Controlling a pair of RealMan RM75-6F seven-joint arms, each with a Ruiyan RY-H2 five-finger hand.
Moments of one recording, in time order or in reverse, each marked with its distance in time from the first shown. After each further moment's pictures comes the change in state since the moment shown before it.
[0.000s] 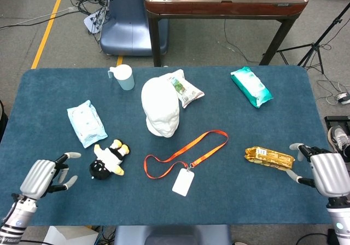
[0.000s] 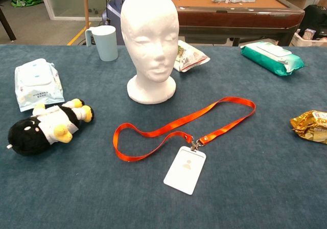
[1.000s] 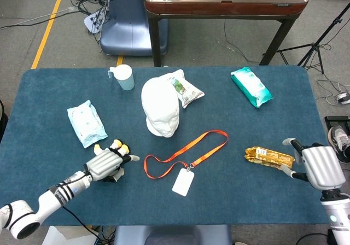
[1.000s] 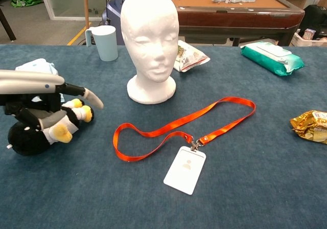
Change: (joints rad) left arm -0.481 -0.064 -0.019 -0.010 -0.058 -0.625 0.080; right arm 0.049 0.037 0.019 -0.071 0.035 -0.067 -0.062
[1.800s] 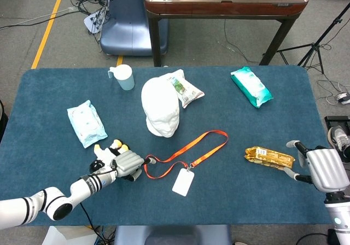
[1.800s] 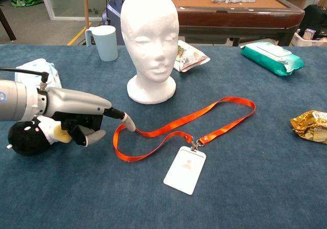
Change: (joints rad) left arm -0.195 -0.182 -0.009 0.091 -0.340 -0.200 0.267; right arm -0.015 0.004 -0.016 0.026 0.003 0.011 0.058
